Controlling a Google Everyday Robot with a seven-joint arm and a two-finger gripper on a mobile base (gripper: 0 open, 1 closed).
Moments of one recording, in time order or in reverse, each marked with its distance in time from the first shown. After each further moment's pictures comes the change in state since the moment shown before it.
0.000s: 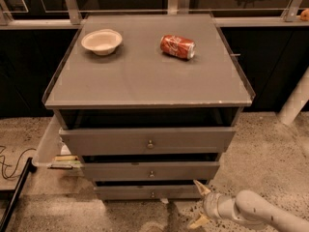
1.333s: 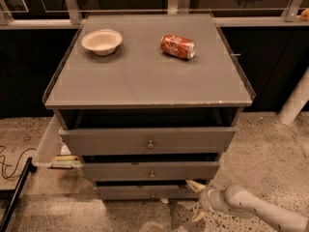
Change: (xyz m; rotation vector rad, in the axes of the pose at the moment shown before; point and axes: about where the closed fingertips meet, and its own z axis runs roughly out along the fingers) arm 0.051 -0.031 0.052 -0.014 0.108 -0.390
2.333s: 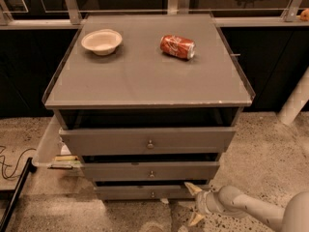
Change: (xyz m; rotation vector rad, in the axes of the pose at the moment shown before) arm 0.018 0.025 0.037 -0.077 0.007 0.085
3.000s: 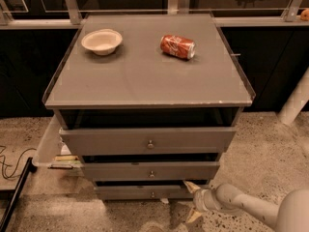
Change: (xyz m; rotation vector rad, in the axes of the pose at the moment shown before) arm 0.000 -0.010 0.011 0.011 0.000 0.013
